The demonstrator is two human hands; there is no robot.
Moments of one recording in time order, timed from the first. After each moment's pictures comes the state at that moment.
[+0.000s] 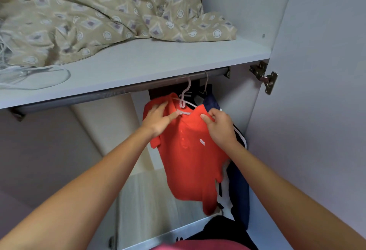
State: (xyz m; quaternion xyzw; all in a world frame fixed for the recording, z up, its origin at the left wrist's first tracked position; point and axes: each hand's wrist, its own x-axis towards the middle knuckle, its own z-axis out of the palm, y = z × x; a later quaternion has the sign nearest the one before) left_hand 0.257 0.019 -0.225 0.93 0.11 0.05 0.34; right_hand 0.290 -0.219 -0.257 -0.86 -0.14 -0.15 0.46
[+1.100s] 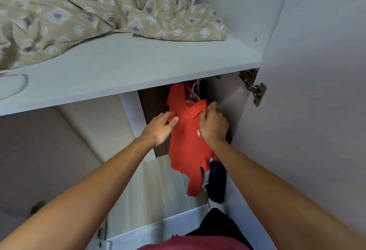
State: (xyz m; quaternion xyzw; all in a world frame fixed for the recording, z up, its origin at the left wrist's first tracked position) left_hand 0.283 -0.036 -0.245 0.95 0.07 -0.02 0.31; right_hand 0.345 -0.229 -0.262 -0.95 -0.03 -0.18 0.27
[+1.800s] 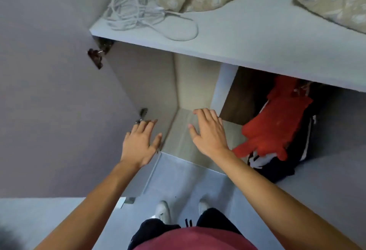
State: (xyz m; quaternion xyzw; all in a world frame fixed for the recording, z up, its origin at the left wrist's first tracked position) left_hand -0.087 0.075 -0.246 0.91 0.39 0.03 0.14; right_hand 0.122 -0.061 -0.241 -0.84 -0.49 0.02 0.23
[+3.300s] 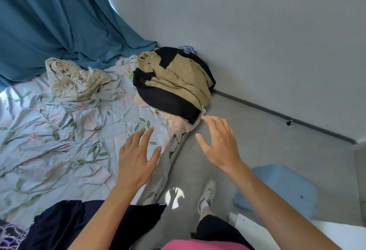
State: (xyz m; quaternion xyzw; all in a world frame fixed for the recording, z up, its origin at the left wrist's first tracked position) left_hand -0.867 -0.064 -0.259 0.28 0.94 0.21 0.04; right_hand -0.753 0.187 -0.237 -0.20 -0.94 0.25 0.14
